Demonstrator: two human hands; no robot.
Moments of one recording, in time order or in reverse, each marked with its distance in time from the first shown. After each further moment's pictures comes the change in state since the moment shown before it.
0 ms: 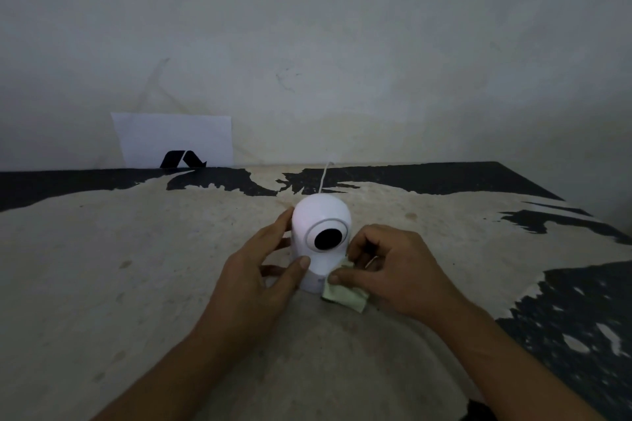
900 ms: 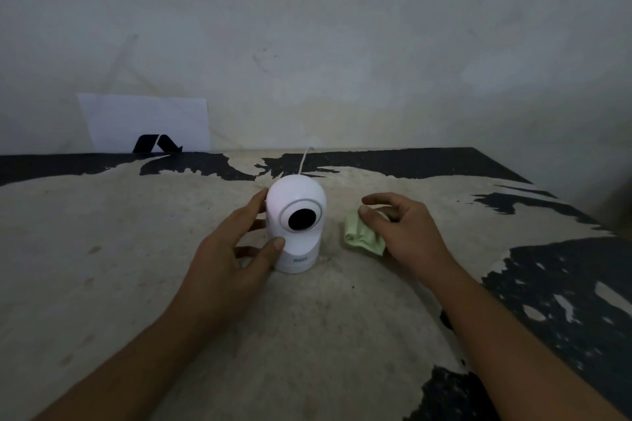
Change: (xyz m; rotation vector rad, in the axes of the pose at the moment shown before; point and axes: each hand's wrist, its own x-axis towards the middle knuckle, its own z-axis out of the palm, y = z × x) left_hand -0.001 0.003 0.000 -0.004 -0.028 0.012; right_hand 0.006 0.050 -0.019 0.156 0.241 0.392
